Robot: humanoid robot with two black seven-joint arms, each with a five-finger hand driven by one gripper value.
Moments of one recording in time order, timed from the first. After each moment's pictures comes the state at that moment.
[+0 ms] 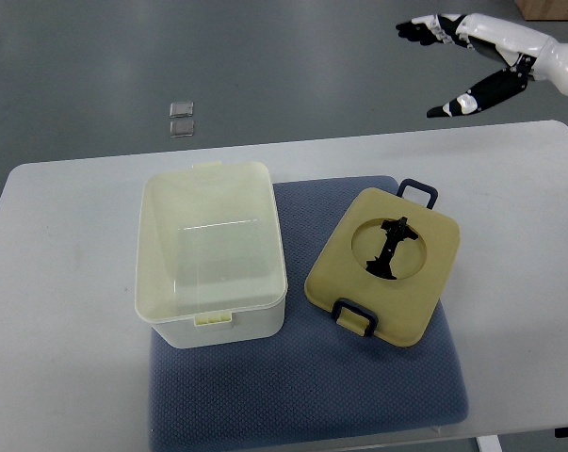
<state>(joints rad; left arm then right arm) 0.07 0.00 -0.14 -0.23 0.00 -0.08 -0.02 1.12 -0.82 0.27 1.13 -0.71 0.14 0.56</state>
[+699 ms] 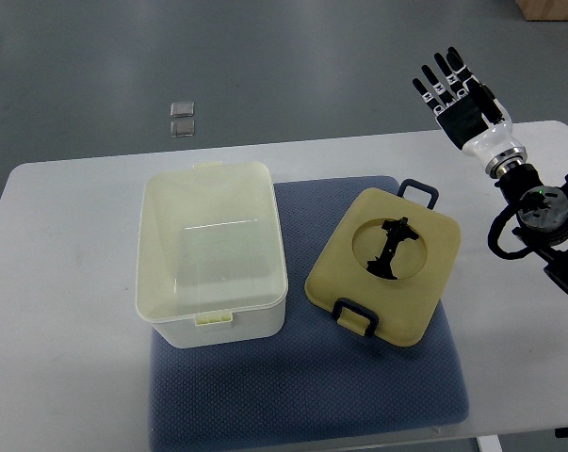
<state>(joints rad) 0.07 0.00 -0.14 -0.25 0.00 -0.08 0.01 0.78 -0.35 0.61 0.74 0.52 0.40 0.29</state>
